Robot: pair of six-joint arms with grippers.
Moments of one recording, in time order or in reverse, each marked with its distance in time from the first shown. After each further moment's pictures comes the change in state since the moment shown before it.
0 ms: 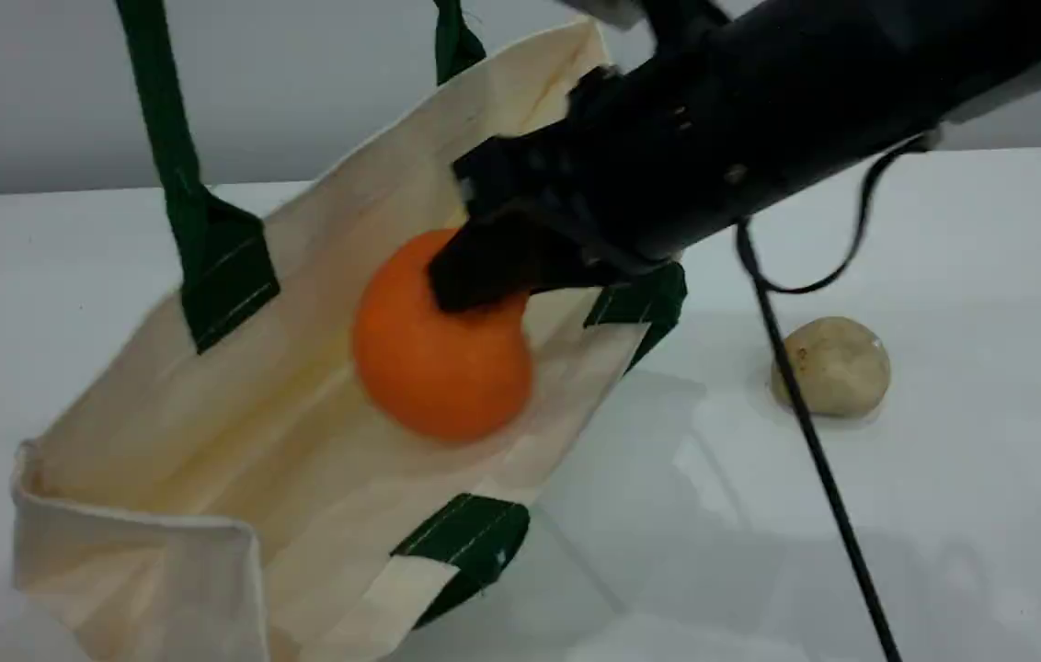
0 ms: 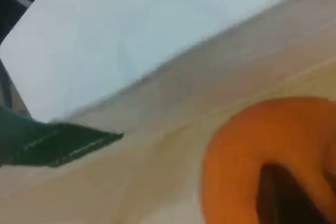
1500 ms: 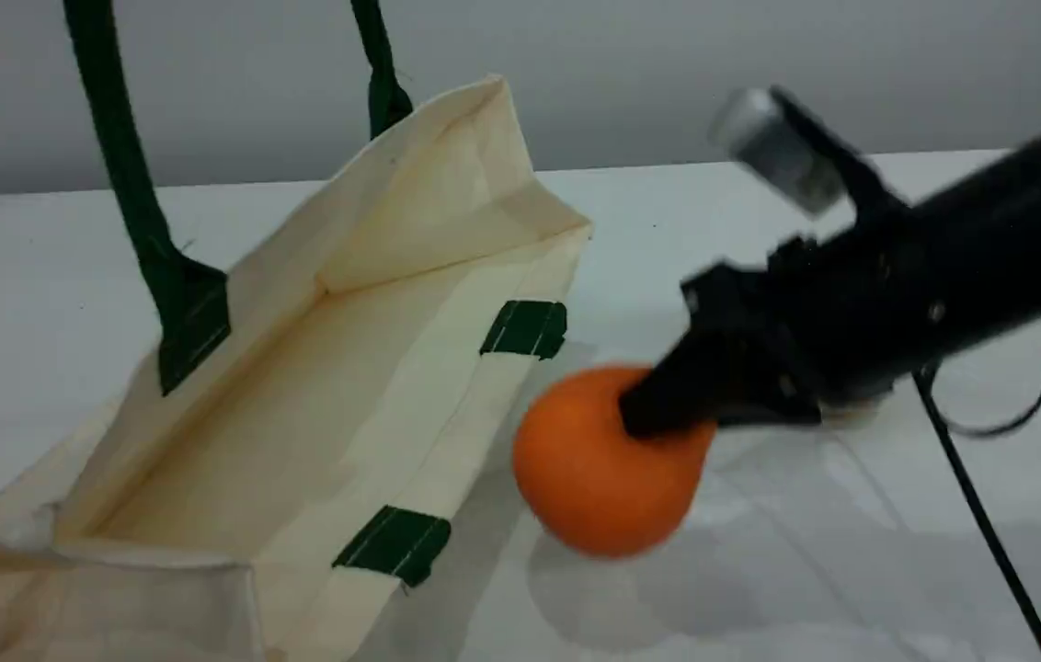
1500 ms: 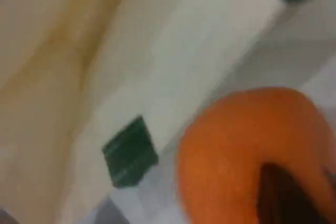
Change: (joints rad) left arm 0.034 0.000 0.070 0.078 -0.020 -0.033; right arm -0.264 0.066 0.199 -0.004 0.171 0.000
